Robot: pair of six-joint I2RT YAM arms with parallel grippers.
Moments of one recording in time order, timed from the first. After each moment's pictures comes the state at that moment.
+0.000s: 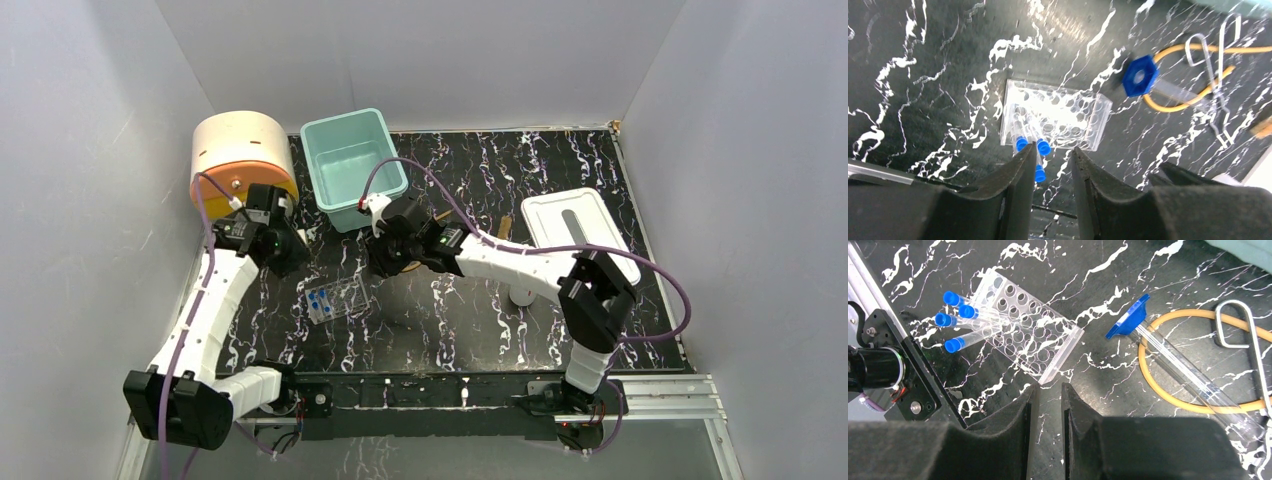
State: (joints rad) left arm -0.16 1.12 1.06 -1.06 -0.10 -0.72; right arm 1.02 1.77 1.34 -0.25 -0.16 0.26
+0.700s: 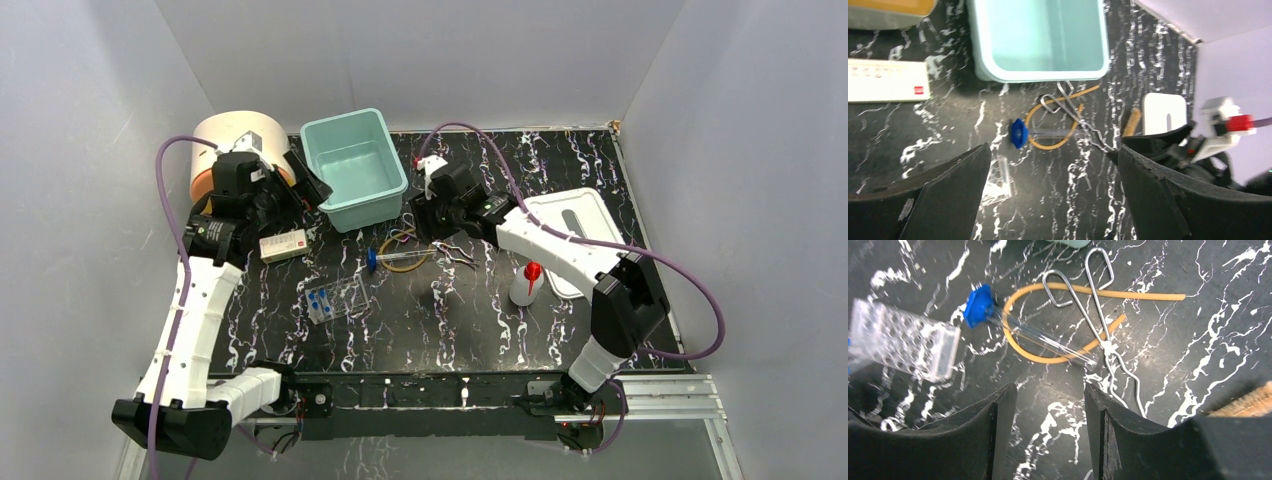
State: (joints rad) left arm -0.16 1.08 1.30 -0.81 0.04 -0.62; right arm 0.79 1.64 1.35 -0.44 -0.01 0.25
